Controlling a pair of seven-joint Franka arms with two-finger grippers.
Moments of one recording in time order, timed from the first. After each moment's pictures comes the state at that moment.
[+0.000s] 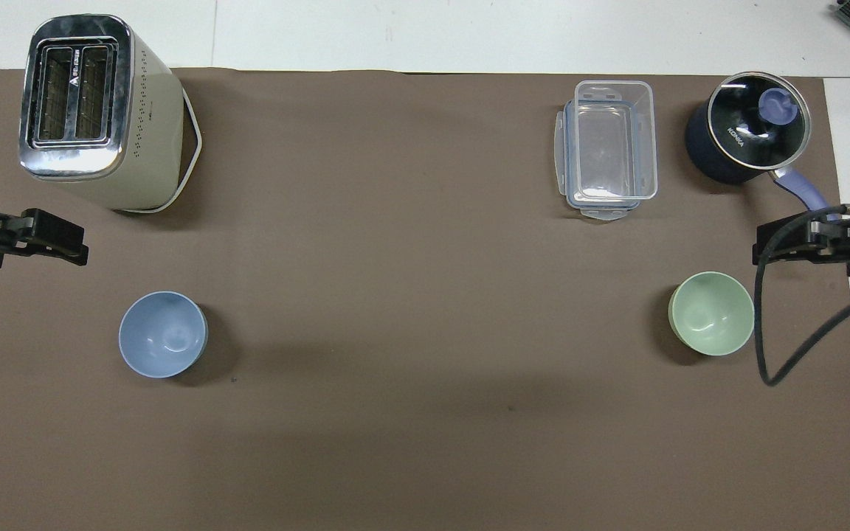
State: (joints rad) left arm 0.01 0.04 -0.07 -1.53 -0.02 1.47 -0.03; right arm -0.12 -0.03 0.17 -1.49 -0.02 1.45 0.20
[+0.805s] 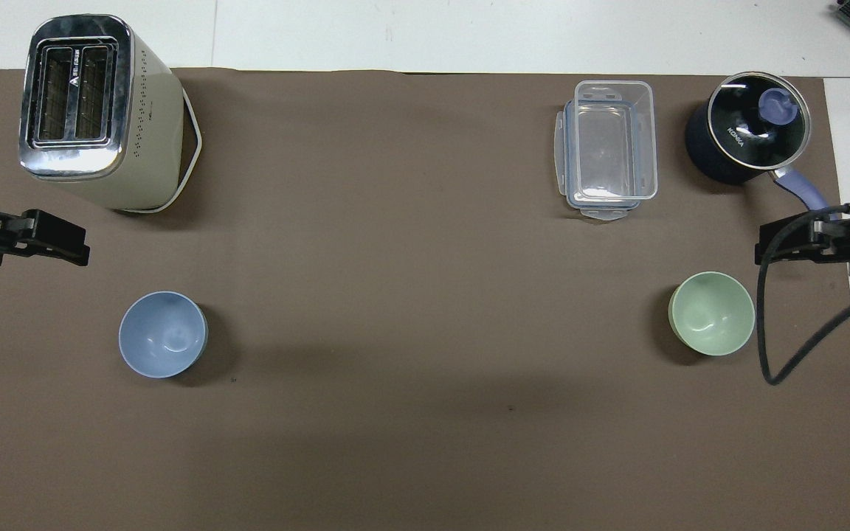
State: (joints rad) left arm 0.00 0.04 -0.08 -1.53 -0.02 1.47 -0.02; right arm -0.12 -0.03 0.17 -1.49 -0.02 1.45 0.20
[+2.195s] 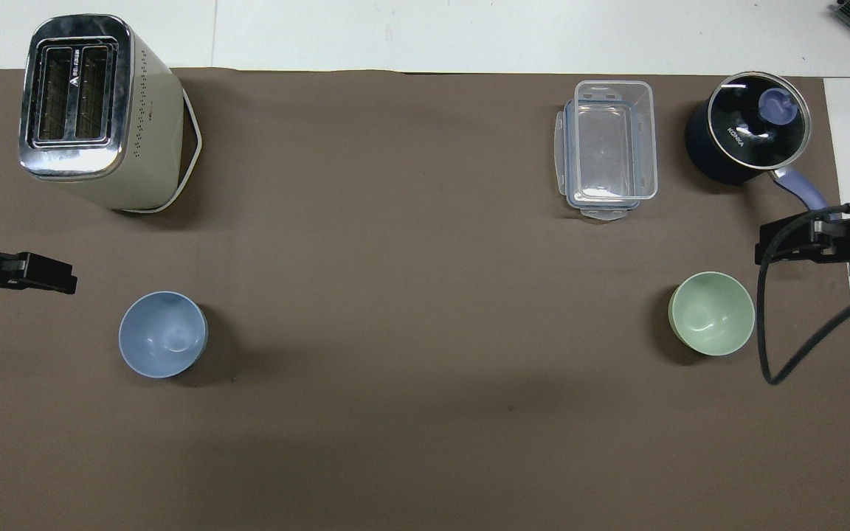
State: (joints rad) left arm 0.08 -0.08 -0.05 -1.86 -0.02 1.72 0.12; right arm -0.12 -0.03 0.17 -1.49 -0.02 1.45 0.20
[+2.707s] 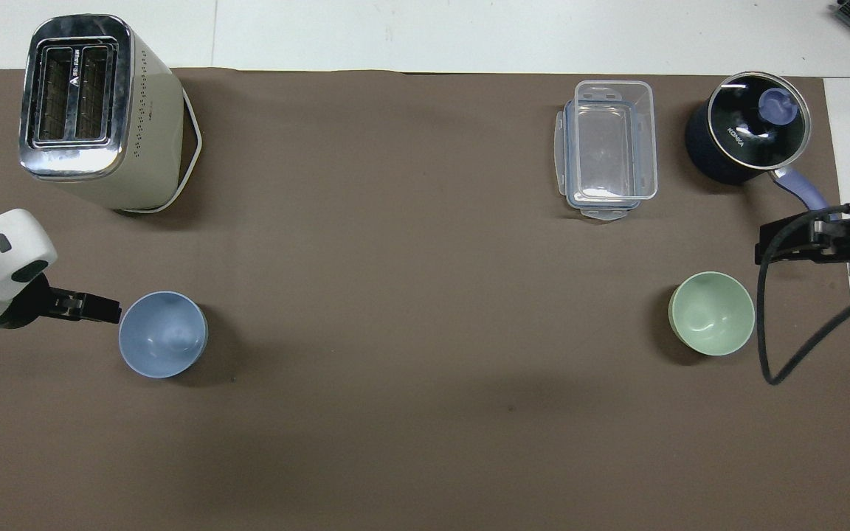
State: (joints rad) left arm 0.09 -0.11 -0.06 -2.14 -0.04 1.94 0.24; right arm -0.12 -0.03 0.17 -1.49 -0.02 1.45 0.20
